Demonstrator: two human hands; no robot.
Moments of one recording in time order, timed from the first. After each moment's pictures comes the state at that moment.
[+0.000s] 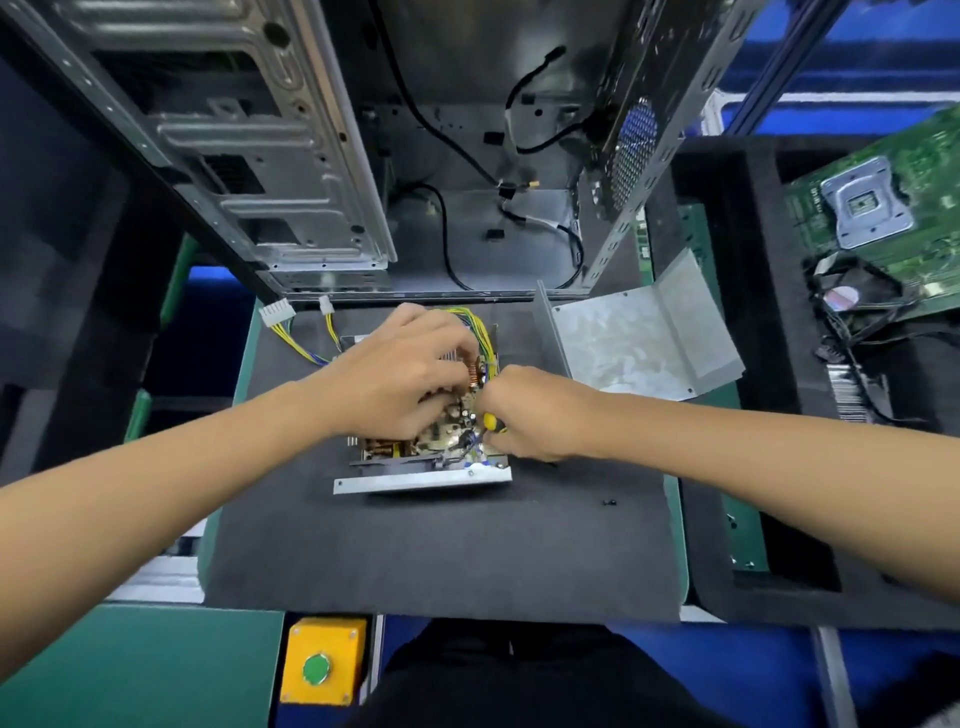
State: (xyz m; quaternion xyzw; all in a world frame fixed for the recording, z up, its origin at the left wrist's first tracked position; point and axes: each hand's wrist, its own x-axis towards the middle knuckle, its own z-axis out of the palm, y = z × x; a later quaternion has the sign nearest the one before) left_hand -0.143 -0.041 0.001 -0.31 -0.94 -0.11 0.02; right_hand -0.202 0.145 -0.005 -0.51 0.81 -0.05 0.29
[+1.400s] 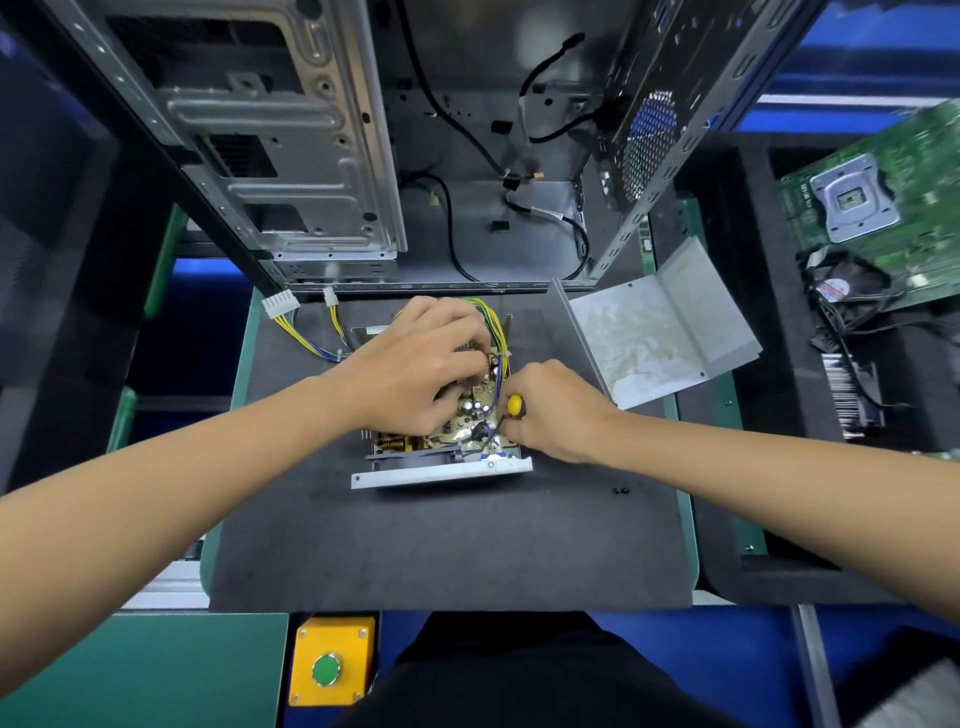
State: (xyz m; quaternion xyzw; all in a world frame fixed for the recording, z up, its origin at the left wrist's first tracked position) left_hand -0.141 -0.046 -0.015 -0.30 -0.94 -0.12 0.05; right_hand -0.183 0.149 -0.014 -0.31 0.88 -0.17 0.31
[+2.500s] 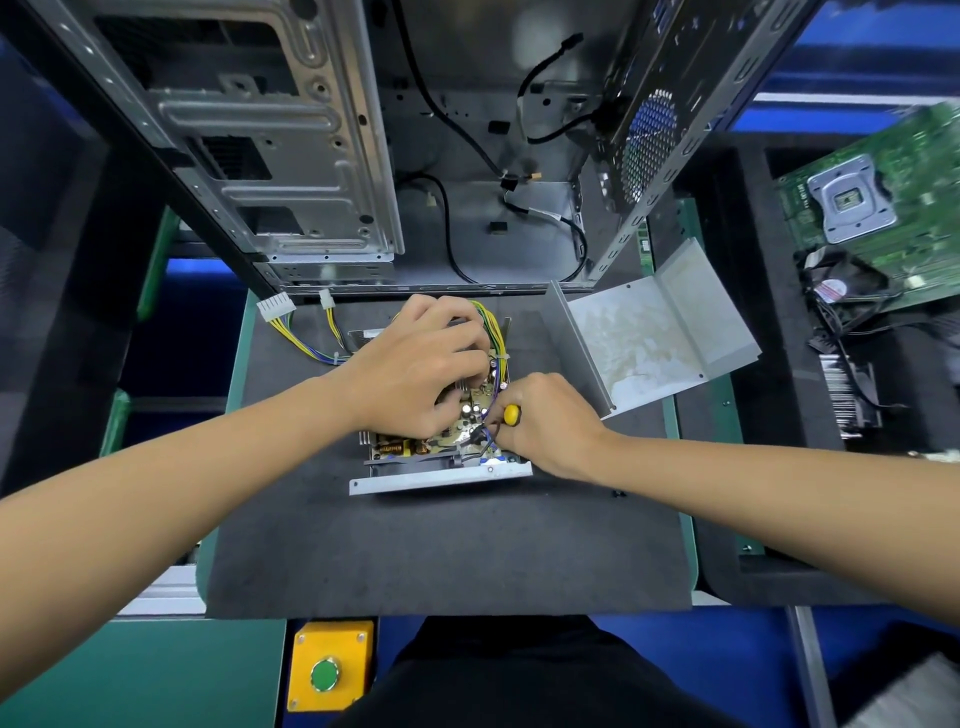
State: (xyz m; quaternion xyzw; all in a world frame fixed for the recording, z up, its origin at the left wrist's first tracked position) left_hand -0.145 -0.044 -0.013 -0.31 -0.94 -0.12 0.05; right_hand -0.172 0.147 -0.023 -0.25 0.88 -0.26 0.30
